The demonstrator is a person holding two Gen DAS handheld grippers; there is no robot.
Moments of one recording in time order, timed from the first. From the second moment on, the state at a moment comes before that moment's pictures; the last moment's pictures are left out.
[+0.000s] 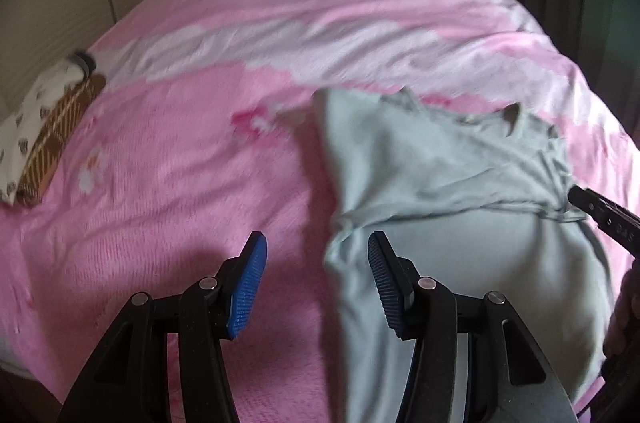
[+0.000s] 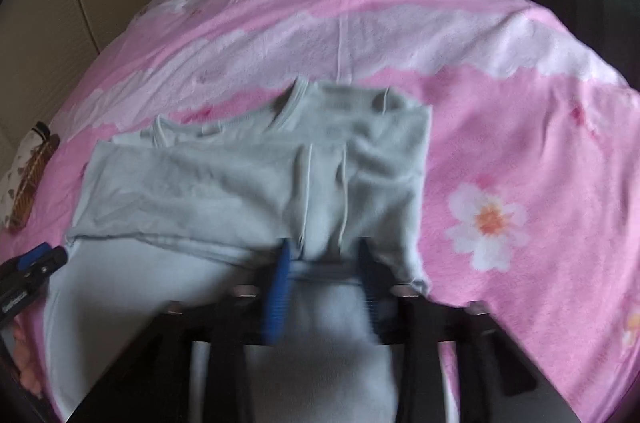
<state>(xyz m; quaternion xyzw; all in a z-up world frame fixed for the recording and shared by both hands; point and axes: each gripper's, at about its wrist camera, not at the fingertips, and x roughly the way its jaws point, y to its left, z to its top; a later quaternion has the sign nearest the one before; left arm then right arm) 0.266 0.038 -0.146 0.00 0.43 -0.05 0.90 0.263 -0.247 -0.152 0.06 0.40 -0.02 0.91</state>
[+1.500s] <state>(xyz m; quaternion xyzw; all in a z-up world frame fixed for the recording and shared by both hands) 0.073 0.040 -0.176 -0.02 0.42 -0.02 0.91 0.044 -0.279 -0.132 0.09 0.34 -0.07 0.94</state>
